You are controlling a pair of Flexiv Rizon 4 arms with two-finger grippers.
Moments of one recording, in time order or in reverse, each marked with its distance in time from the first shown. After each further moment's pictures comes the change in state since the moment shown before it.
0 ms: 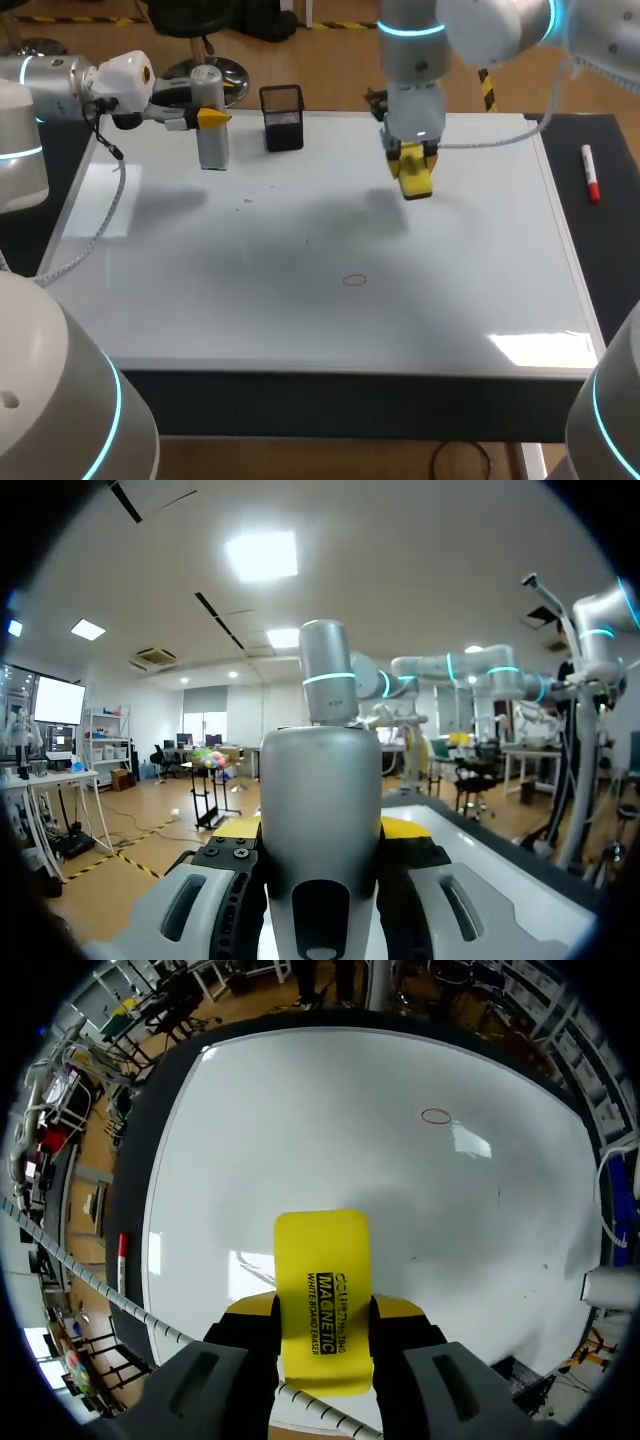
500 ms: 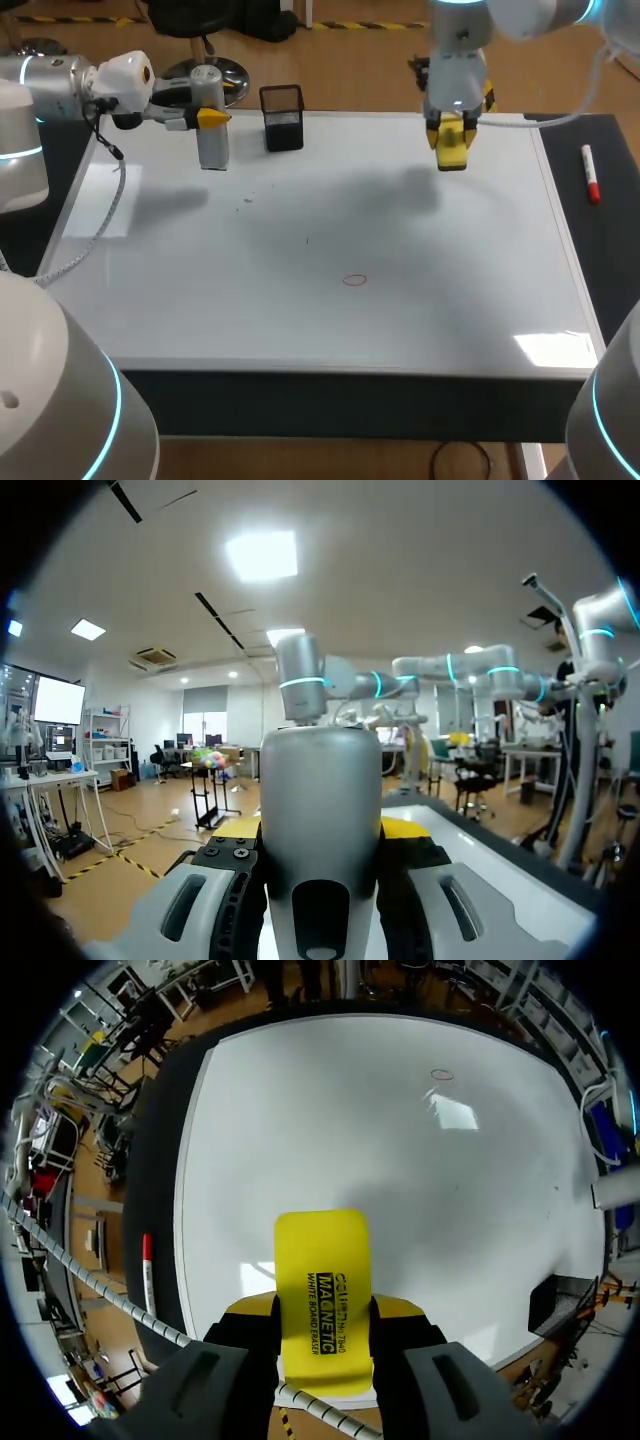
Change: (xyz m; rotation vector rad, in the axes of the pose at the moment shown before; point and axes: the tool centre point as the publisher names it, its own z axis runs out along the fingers) left arm 0.000 0.000 0.000 0.000 0.000 0.000; right arm 0.072 -0.050 -0.010 -0.014 -0.025 0.165
